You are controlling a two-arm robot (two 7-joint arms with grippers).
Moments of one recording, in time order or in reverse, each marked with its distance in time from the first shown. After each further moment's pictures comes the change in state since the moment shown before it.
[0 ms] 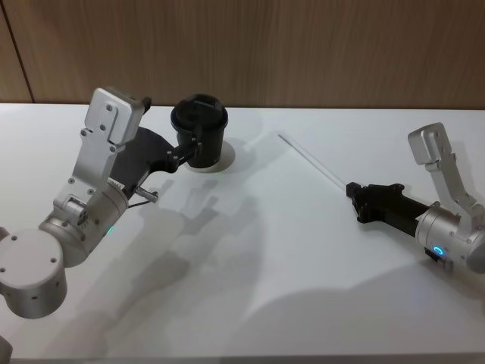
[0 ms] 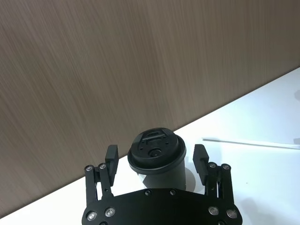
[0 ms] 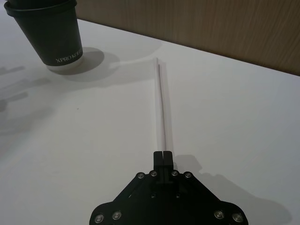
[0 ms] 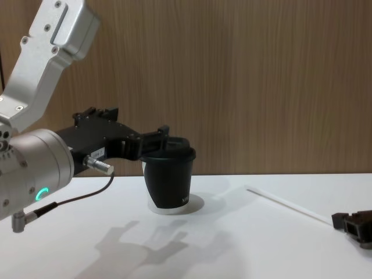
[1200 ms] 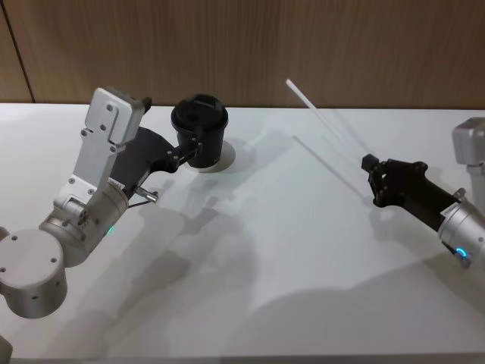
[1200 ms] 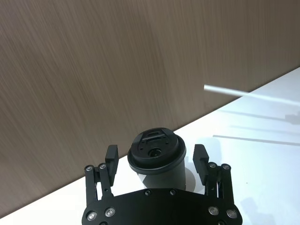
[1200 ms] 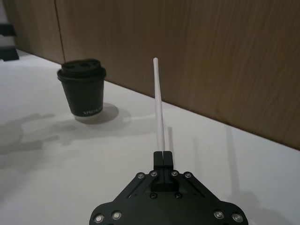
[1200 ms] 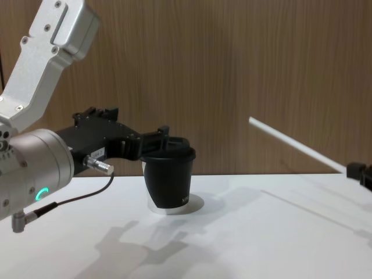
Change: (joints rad) left arm 0.000 0.000 0.000 0.000 0.000 0.000 0.000; right arm -0.138 0.035 0.096 -0.182 0.026 -0.199 0.000
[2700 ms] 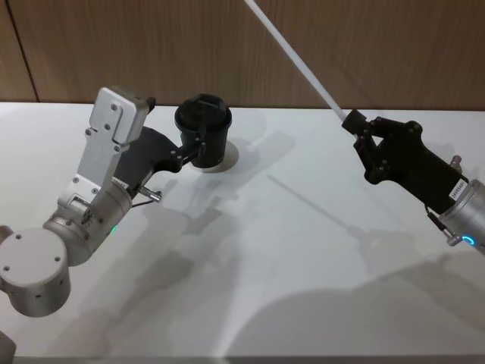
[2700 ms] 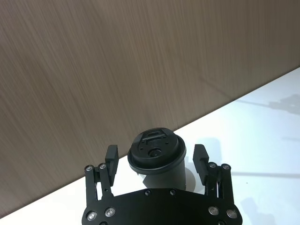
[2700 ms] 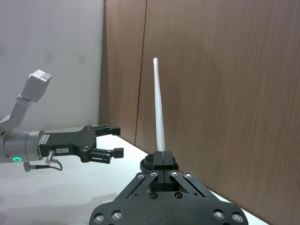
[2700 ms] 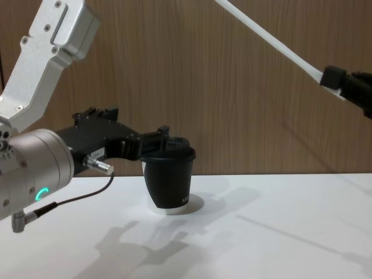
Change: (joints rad) left arm 0.000 0.000 0.000 0.000 0.000 0.000 0.000; right arm -0.020 0.008 0.002 -0.134 0.220 -0.218 0.245
